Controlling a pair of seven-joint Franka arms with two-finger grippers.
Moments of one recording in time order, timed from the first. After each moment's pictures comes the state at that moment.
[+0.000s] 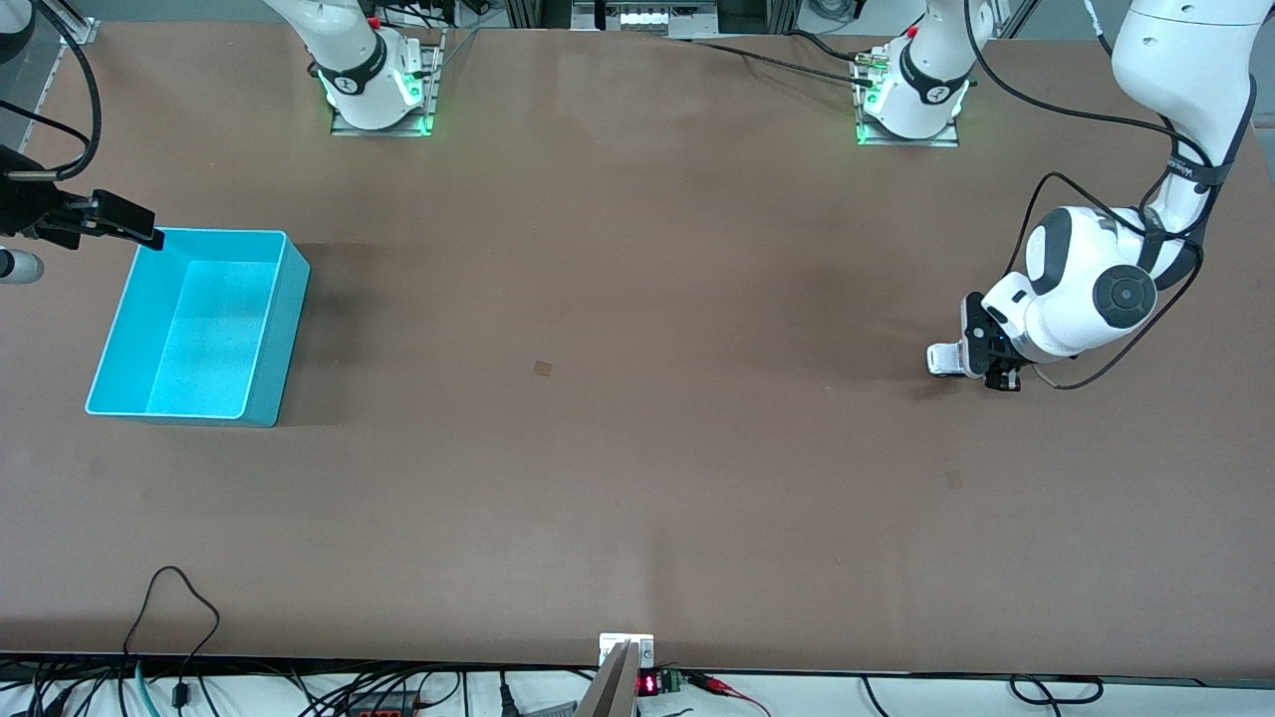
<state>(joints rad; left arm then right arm) 0.25 0.40 -0.17 -2.18 0.16 2.45 1.53 -0.04 0.05 -0.02 -1.59 -0.01 1.52 -0.06</state>
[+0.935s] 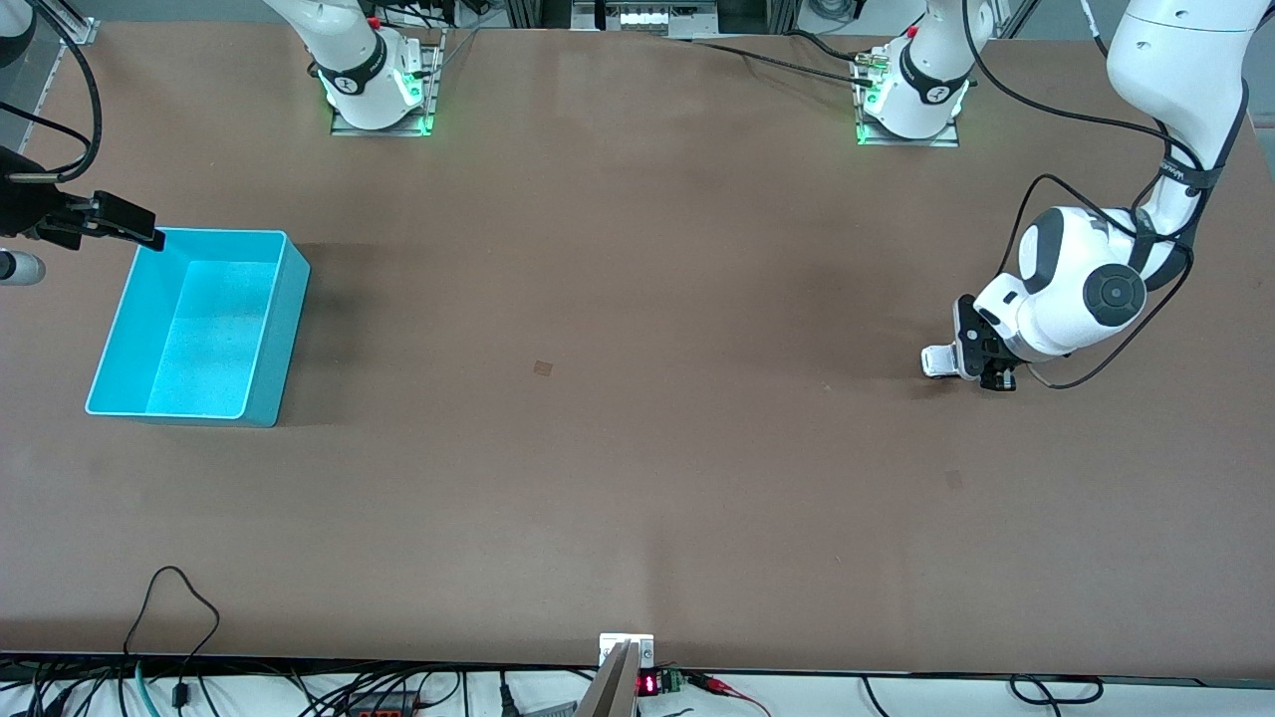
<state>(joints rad) 0.25 0.40 -0.18 -2.19 0.19 2.49 1.48 -0.04 0.05 -0.02 -1.59 -0.01 1.51 -0.06</state>
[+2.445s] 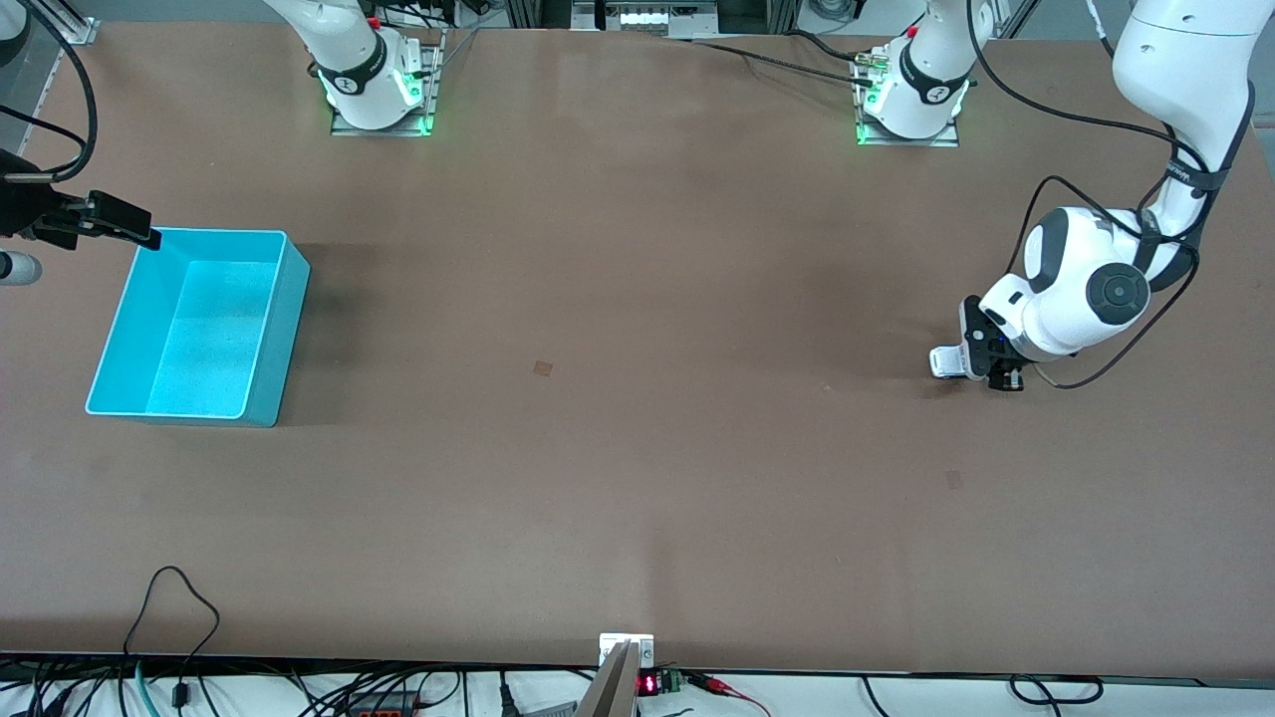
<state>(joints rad) 0.29 0.41 -0.18 -2.20 0.24 2.50 1.46 -0.05 0.05 -0.02 -1.59 -0.01 1.51 -0.08</state>
